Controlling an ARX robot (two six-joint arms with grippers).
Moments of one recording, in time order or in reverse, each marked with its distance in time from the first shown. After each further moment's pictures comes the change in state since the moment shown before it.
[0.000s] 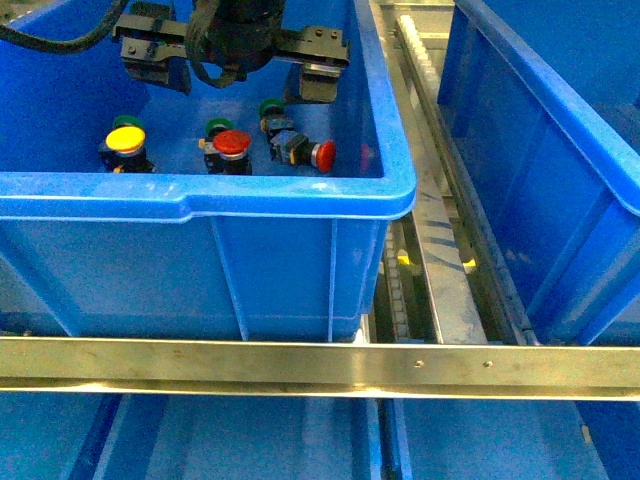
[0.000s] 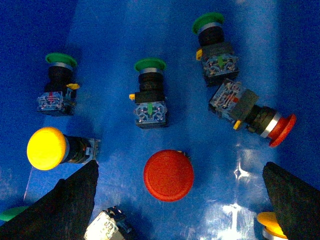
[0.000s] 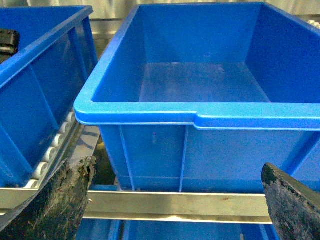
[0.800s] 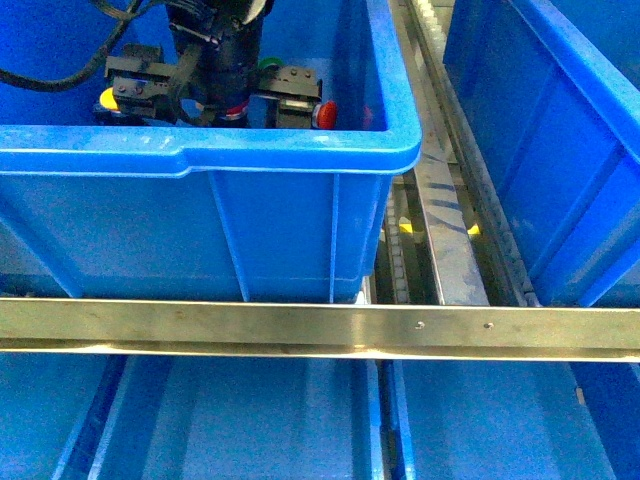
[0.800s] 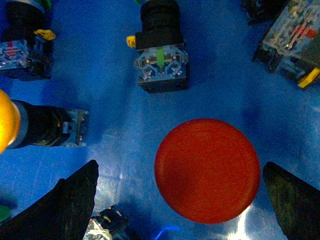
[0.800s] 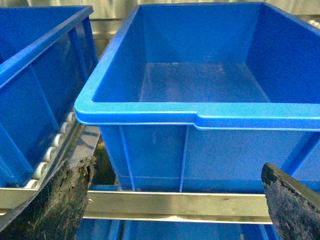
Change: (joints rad) left arm 0.041 0.089 -0.084 0.078 0.049 0.021; right arm 0.000 0.000 0.000 0.000 0.000 0.000
